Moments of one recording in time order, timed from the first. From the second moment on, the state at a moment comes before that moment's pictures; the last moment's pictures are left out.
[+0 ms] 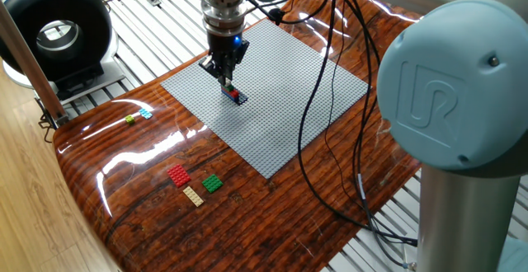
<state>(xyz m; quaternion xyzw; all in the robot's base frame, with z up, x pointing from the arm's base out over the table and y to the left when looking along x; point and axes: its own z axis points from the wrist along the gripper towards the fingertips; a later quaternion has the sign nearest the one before) 0.664 0.043 0.039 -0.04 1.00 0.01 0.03</state>
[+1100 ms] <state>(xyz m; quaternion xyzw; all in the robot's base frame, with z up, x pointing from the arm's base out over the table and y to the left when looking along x) 0.660 0.042 0.039 -0.05 1.00 0.02 0.03</state>
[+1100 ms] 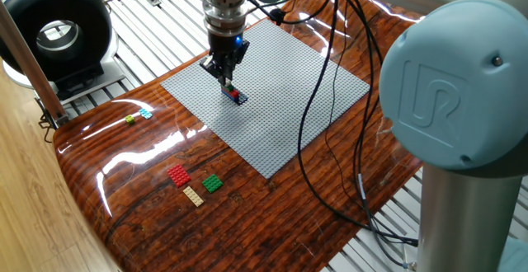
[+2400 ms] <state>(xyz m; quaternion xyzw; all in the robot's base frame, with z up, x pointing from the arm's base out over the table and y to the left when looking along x) 0.661 0.039 0.047 -0.05 1.00 0.01 0.02</state>
